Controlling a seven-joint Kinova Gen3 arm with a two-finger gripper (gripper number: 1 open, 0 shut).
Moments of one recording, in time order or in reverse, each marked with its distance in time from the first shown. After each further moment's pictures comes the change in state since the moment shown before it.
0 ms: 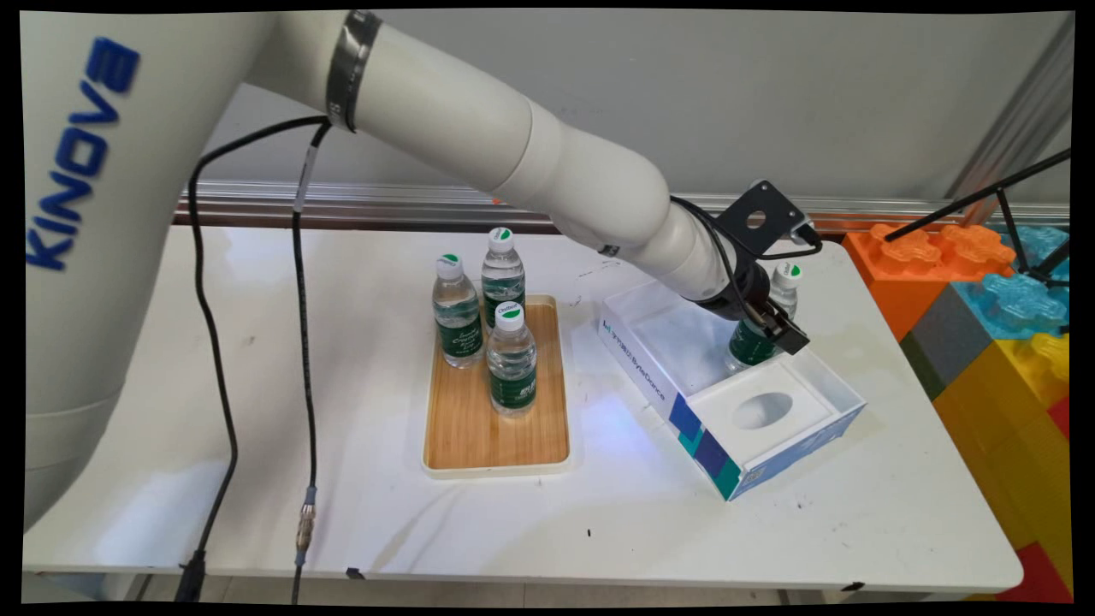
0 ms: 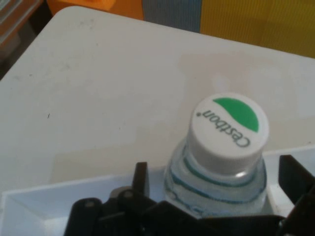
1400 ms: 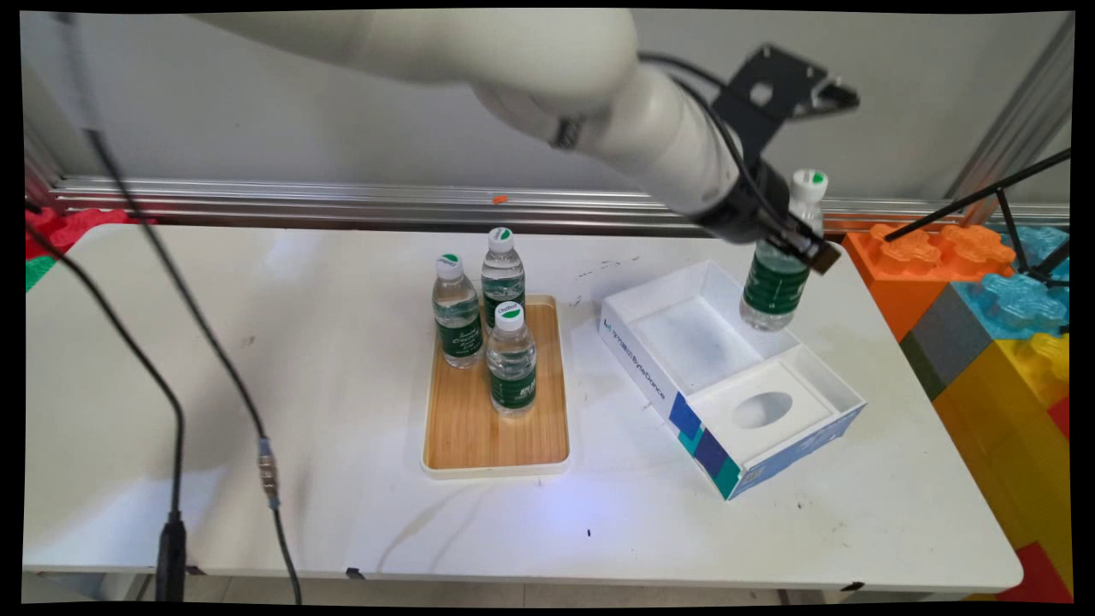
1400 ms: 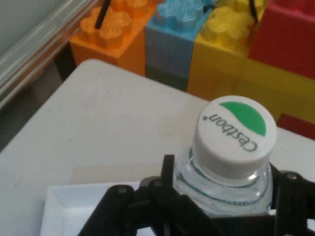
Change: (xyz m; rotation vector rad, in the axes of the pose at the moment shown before) arm 0.069 0.022 -0.151 0.014 0.064 -0.106
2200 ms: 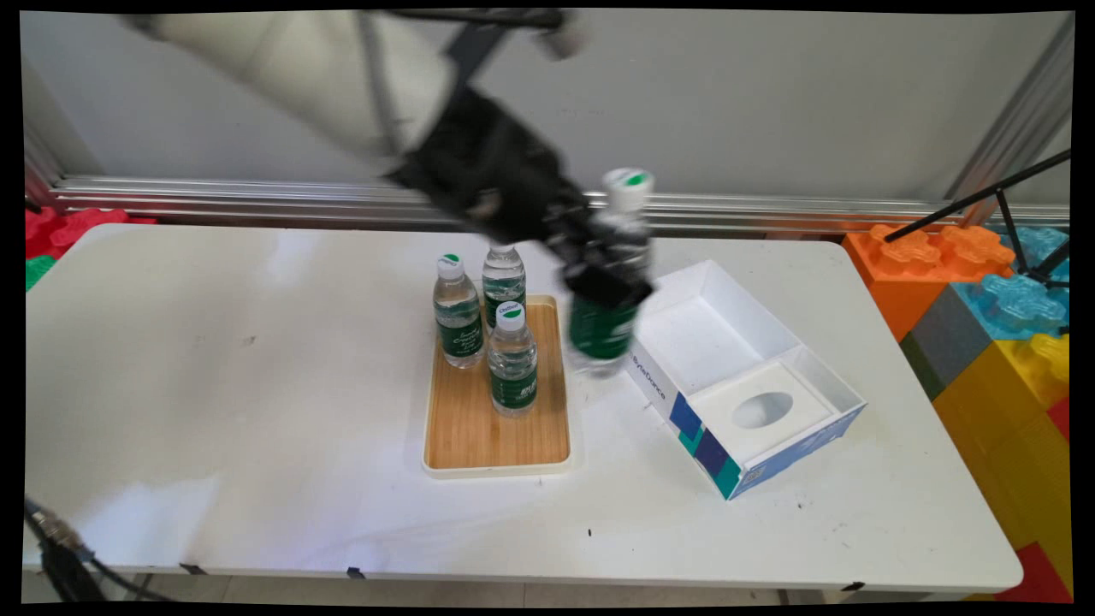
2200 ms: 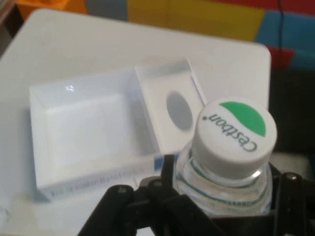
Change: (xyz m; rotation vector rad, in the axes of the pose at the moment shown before) arm -0.072 -0.020 -0.217 -0.168 -0.103 0.153
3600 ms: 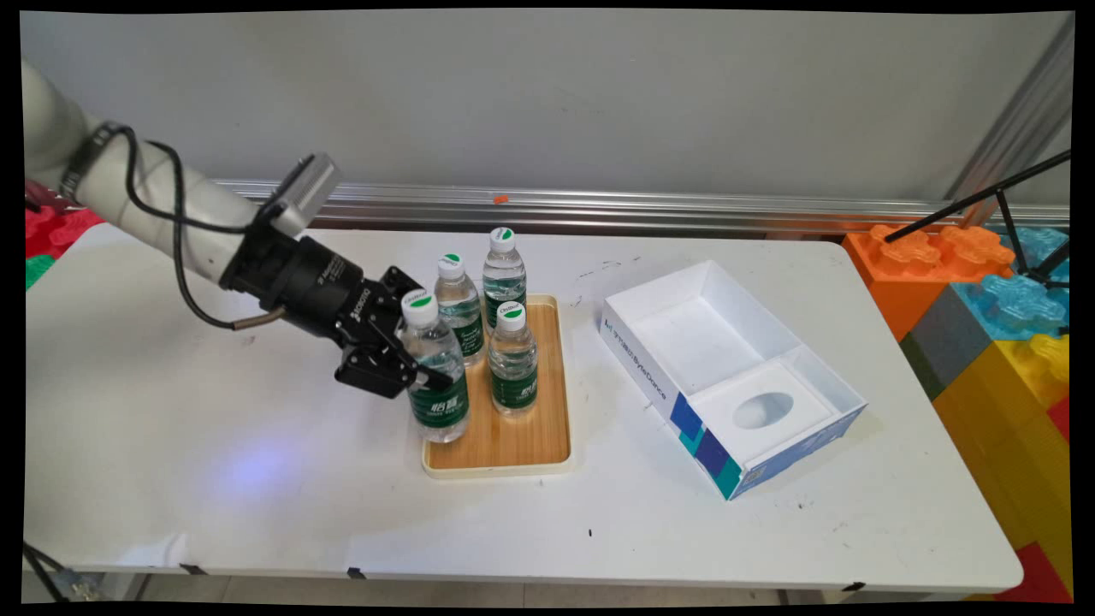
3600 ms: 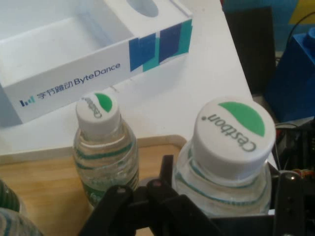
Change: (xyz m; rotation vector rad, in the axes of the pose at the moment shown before) arm -0.220 -0.113 -0.006 -0.238 0.064 0.177
